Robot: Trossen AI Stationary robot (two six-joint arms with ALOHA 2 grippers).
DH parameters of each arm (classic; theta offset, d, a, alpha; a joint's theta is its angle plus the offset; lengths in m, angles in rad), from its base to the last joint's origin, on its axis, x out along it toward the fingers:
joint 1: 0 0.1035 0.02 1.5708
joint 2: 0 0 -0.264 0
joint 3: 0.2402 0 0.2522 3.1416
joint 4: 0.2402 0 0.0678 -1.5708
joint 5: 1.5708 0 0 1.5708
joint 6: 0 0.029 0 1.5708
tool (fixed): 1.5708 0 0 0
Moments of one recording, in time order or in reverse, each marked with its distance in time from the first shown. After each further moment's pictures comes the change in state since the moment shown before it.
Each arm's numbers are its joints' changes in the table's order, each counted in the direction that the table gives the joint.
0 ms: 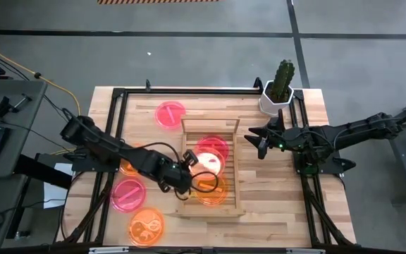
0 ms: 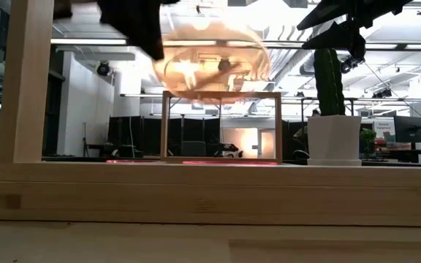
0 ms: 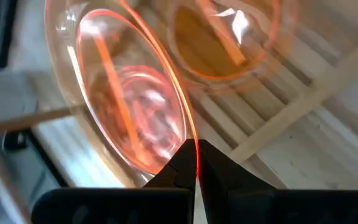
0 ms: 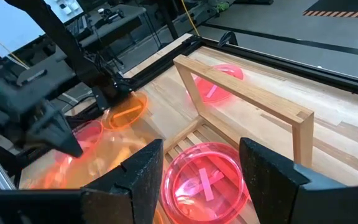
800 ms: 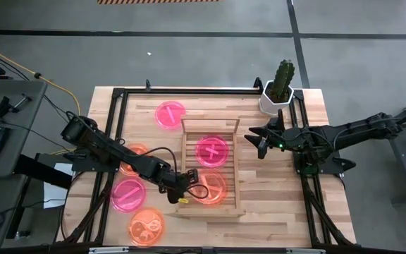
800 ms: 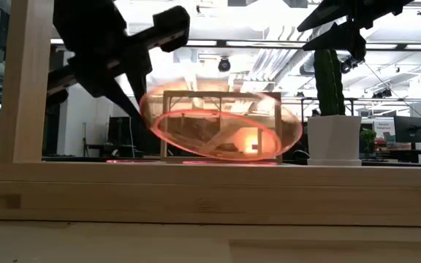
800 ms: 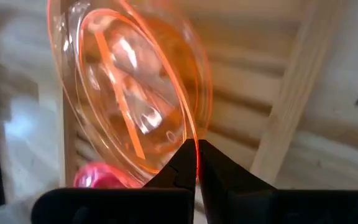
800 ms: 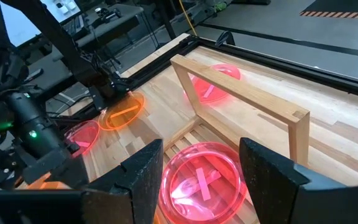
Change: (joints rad) left arm -0.003 -0.009 -0.368 -0.532 0.215 0.467; right arm 0.000 0.000 0.000 0.008 0.008 0.000
